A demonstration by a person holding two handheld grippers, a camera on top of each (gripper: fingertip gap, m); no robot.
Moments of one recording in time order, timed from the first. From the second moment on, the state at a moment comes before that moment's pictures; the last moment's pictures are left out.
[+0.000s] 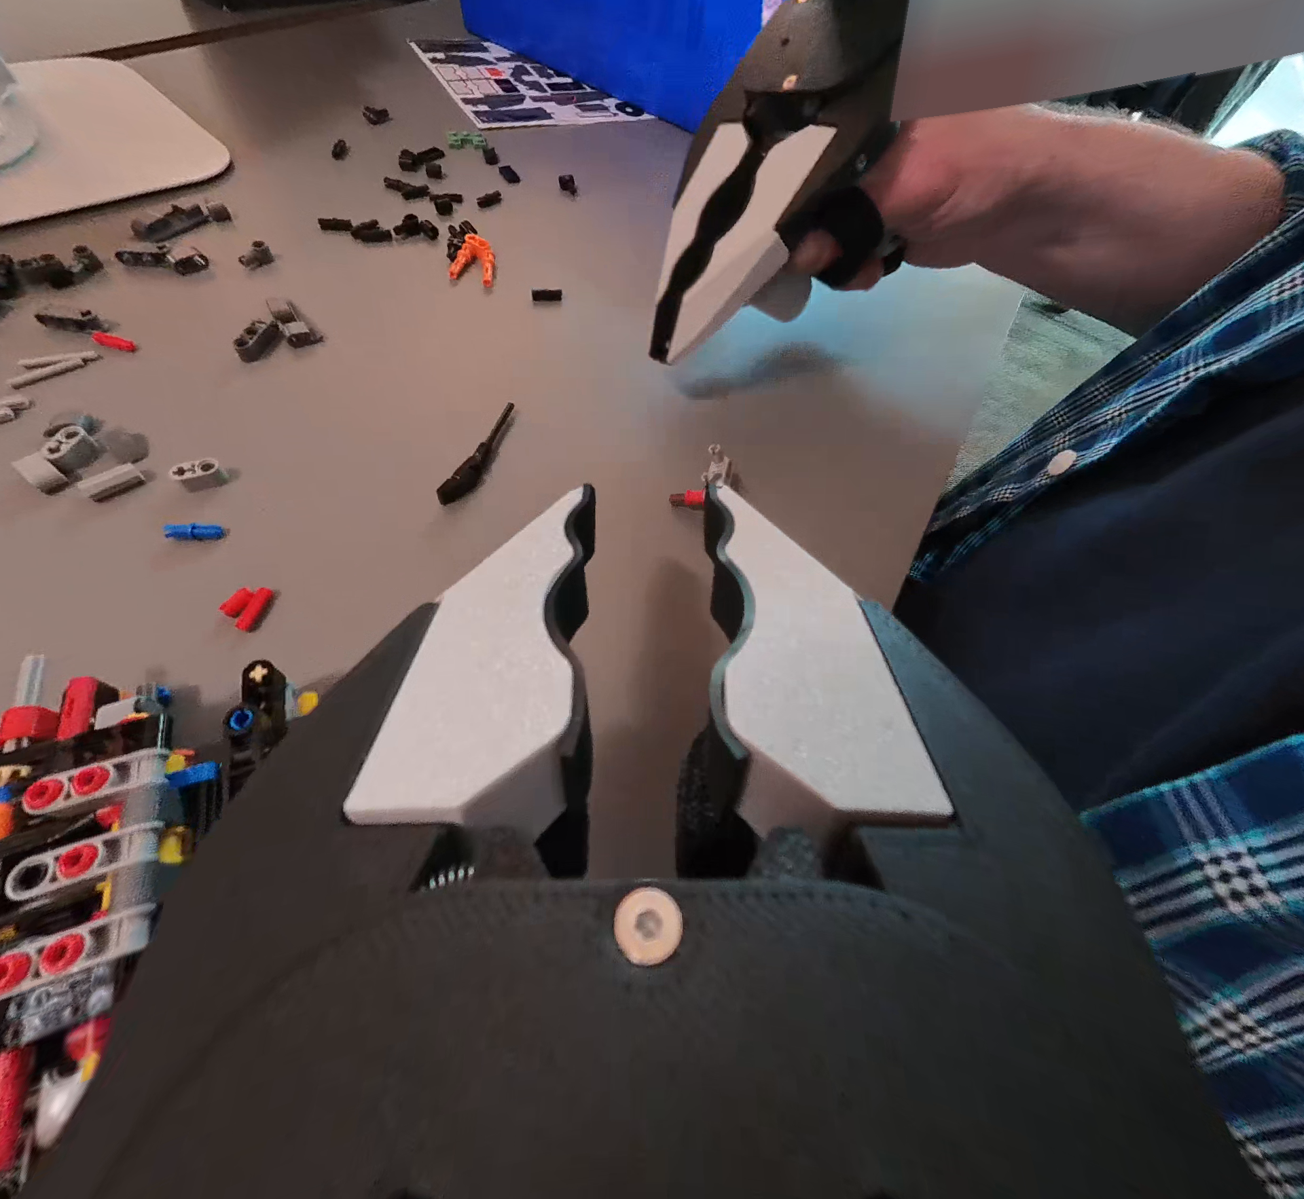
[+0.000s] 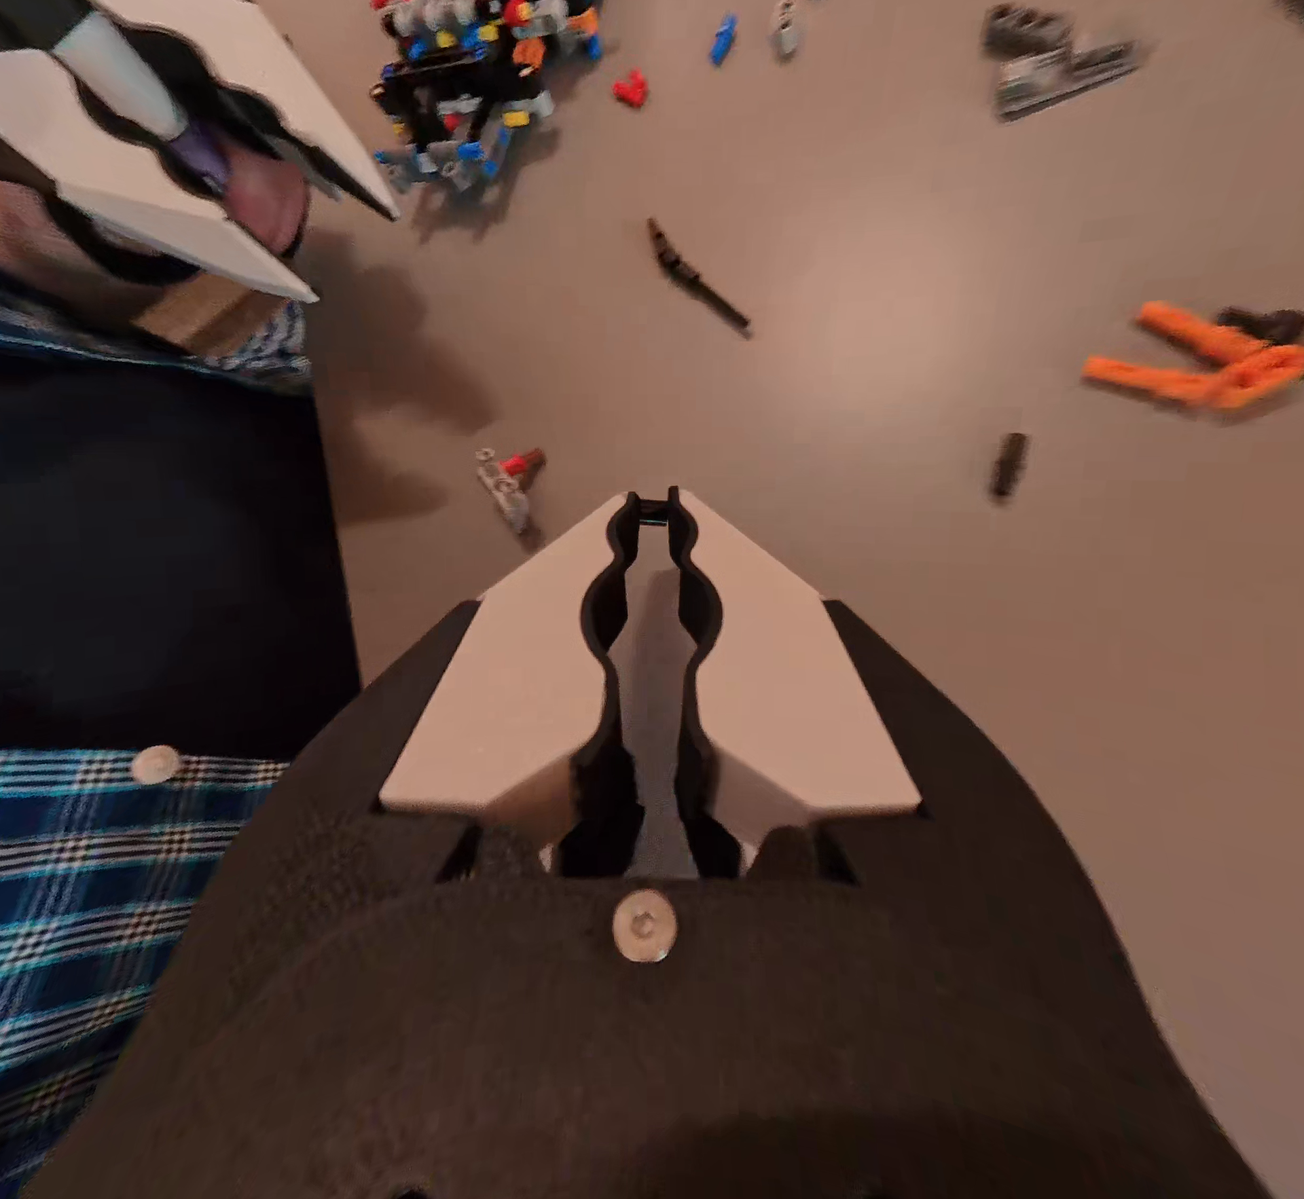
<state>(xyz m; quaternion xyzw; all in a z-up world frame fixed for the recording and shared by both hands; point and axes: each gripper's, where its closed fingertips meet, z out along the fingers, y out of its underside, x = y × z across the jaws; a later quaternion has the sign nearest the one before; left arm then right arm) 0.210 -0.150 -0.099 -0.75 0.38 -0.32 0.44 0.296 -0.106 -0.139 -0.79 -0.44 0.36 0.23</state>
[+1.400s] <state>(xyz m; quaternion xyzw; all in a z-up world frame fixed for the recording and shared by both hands) 0.220 -0.159 -0.113 -0.75 0.39 -0.34 0.41 0.304 -0.116 -0.160 -0.77 -0.54 0.24 0.25</state>
